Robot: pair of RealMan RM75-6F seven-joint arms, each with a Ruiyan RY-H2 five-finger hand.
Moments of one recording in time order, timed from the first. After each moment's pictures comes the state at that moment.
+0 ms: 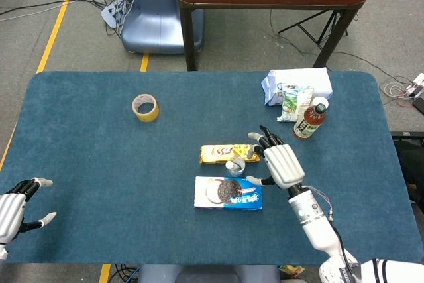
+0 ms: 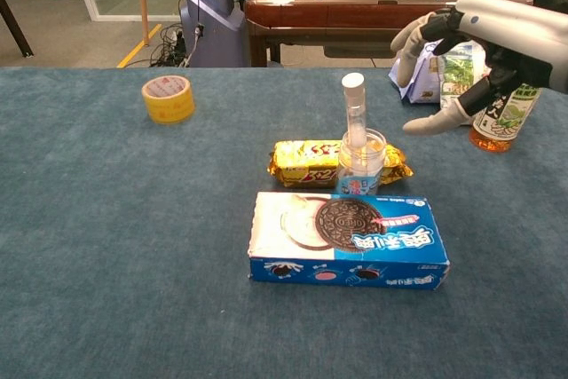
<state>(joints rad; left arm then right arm) -0.09 -1.04 -0.01 -1.65 1.53 1.45 -0.08 0.55 -1.41 0.17 -1.85 -1.21 1.20 -0.36</state>
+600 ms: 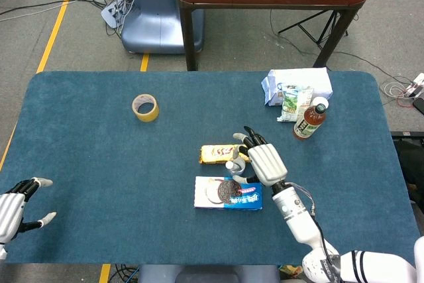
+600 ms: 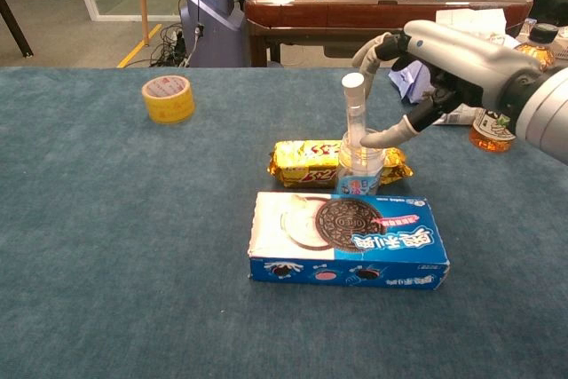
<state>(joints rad) -0.09 -1.03 0.00 -1.65 1.53 1.46 -0.11 0.61 -1.54 0.19 -1.73 -1.20 1.15 -0.36</state>
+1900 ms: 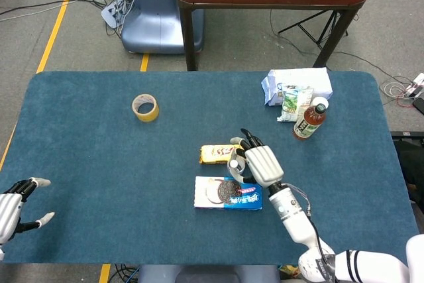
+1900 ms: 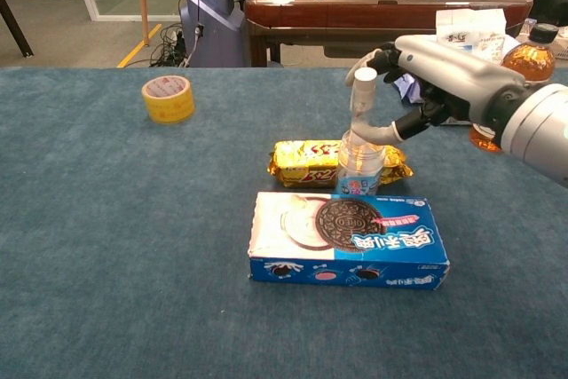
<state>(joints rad) -0.09 -1.02 0.00 -1.65 1.53 1.46 -0.13 0.61 -1.58 0.19 -1.68 -1.22 1.15 -0.32</state>
